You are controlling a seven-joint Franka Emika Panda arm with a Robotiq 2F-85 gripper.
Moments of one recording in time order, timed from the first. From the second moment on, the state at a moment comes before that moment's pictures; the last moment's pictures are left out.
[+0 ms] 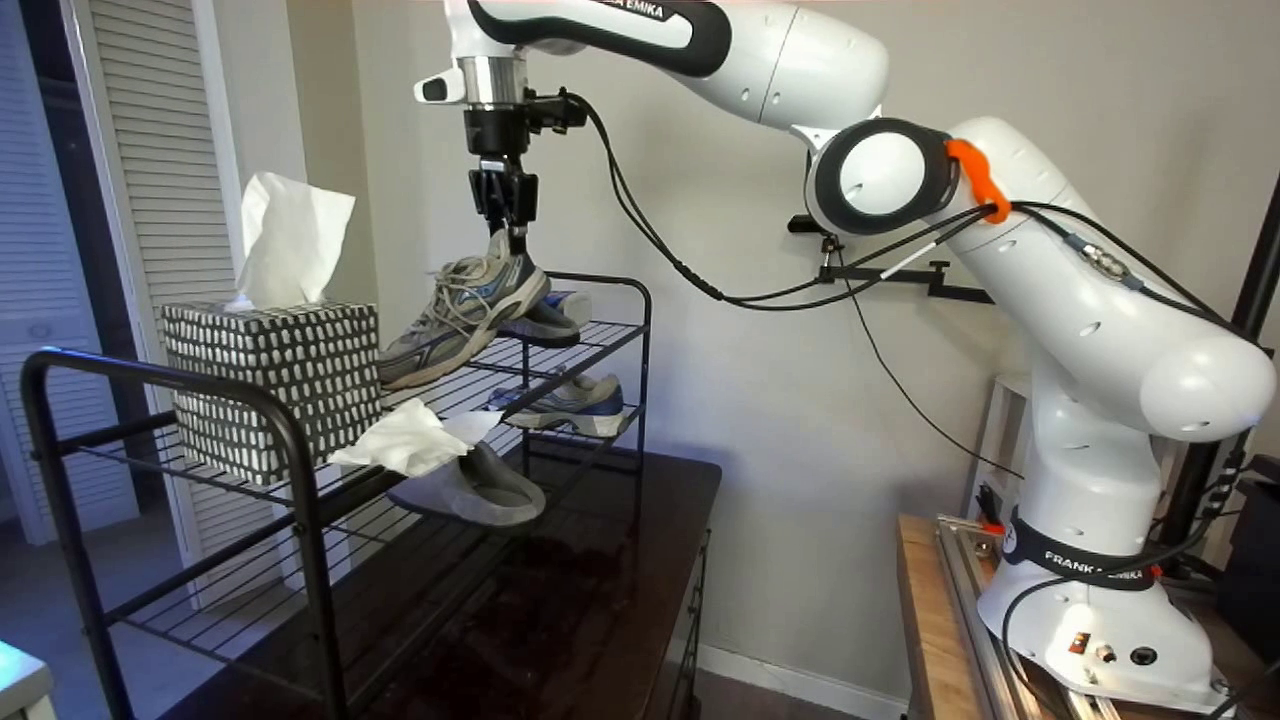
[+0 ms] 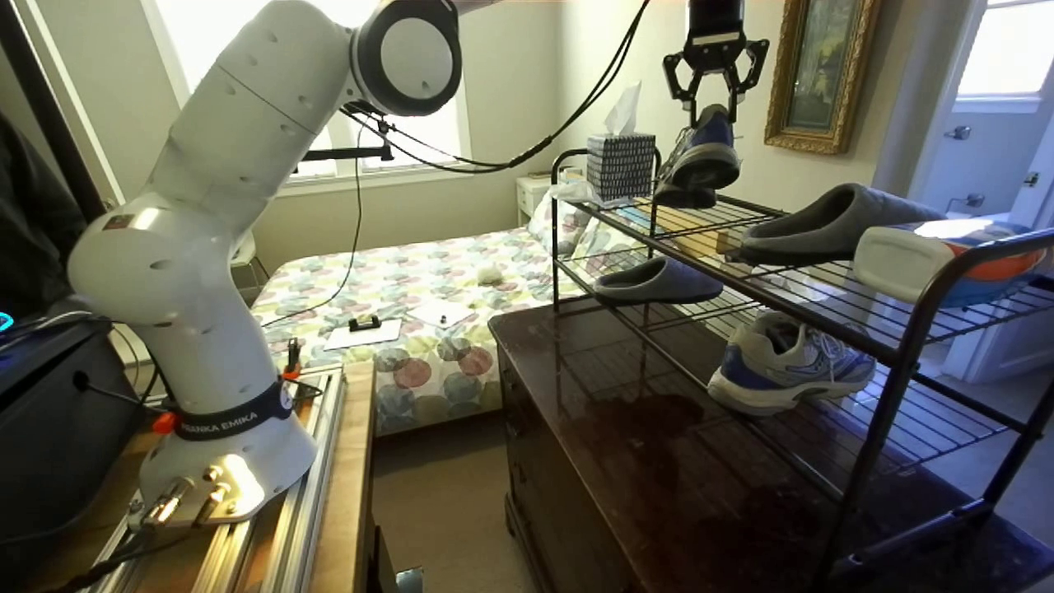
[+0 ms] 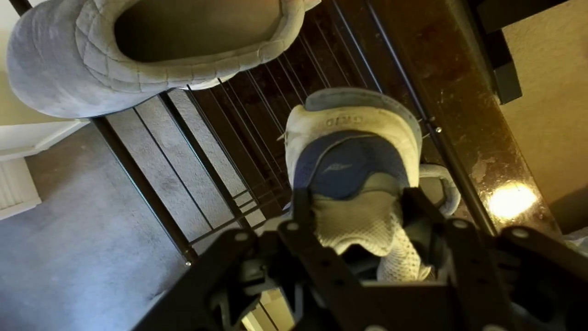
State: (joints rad) arm 0.14 0.77 0.00 -0.52 -0.20 1.30 -0.98
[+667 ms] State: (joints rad) arm 0.14 0.81 -0.02 -0.52 -0.22 1.28 -0.99
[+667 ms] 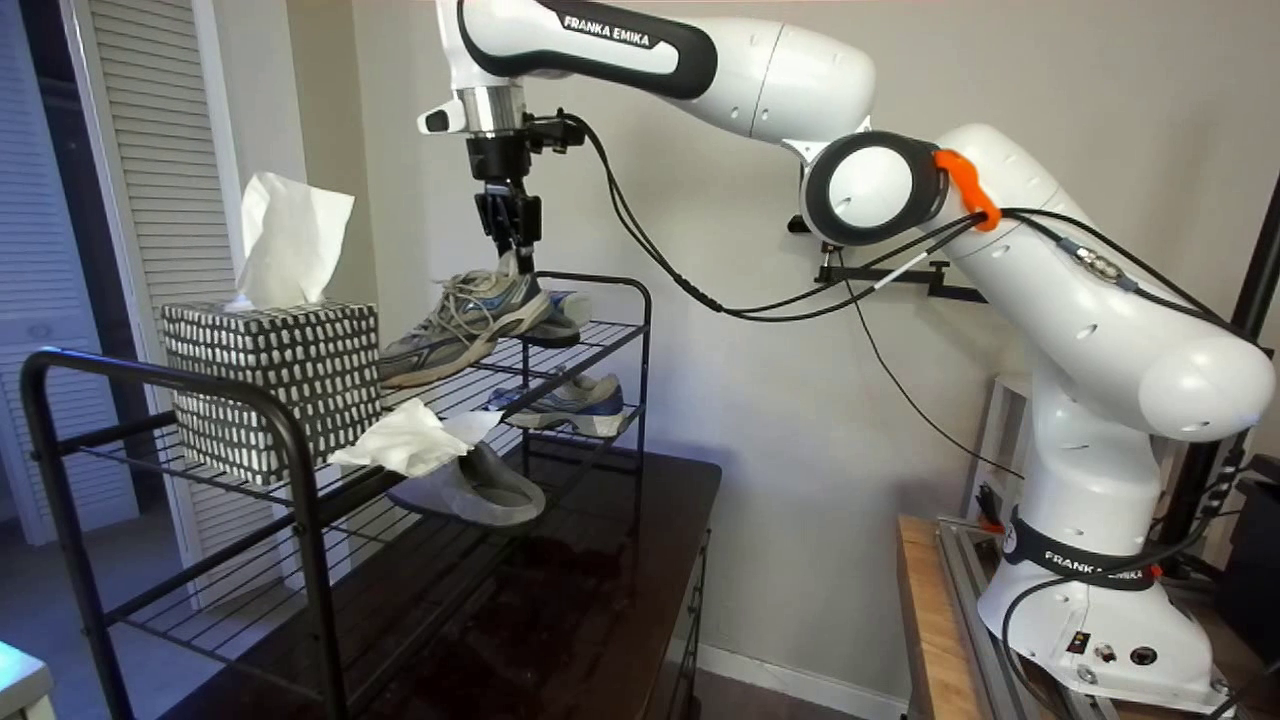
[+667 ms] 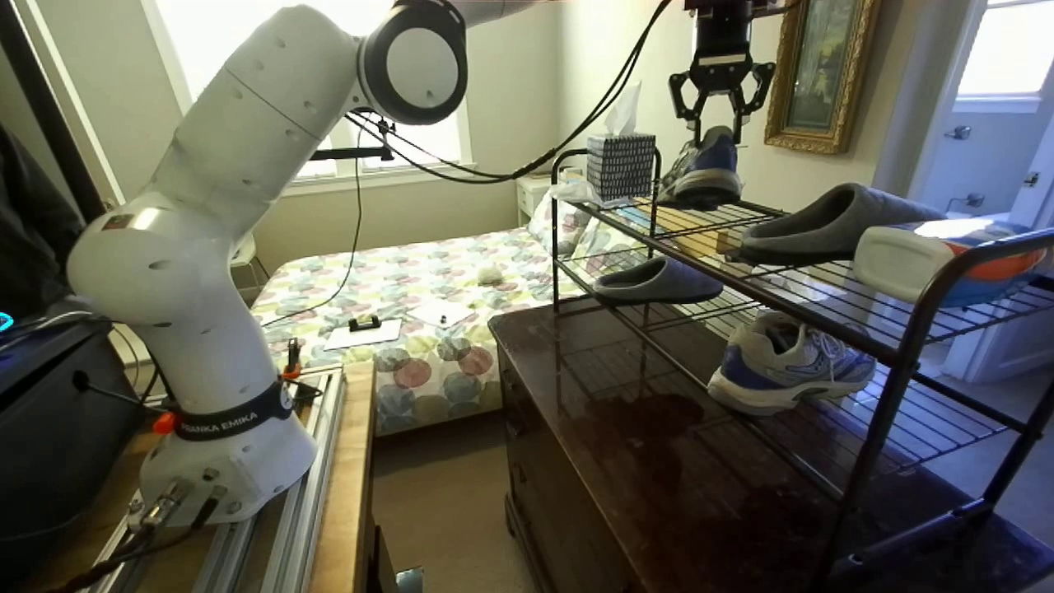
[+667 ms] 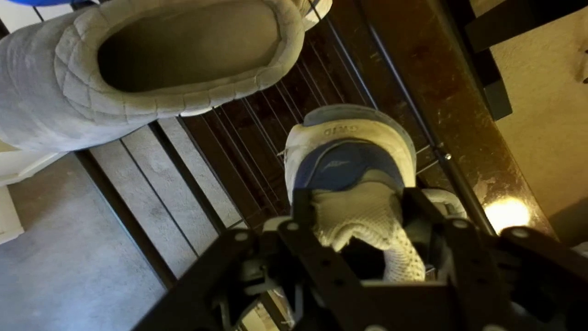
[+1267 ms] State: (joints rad) arm 0.15 0.84 -0.05 -0.55 -0.27 1.25 -1.00
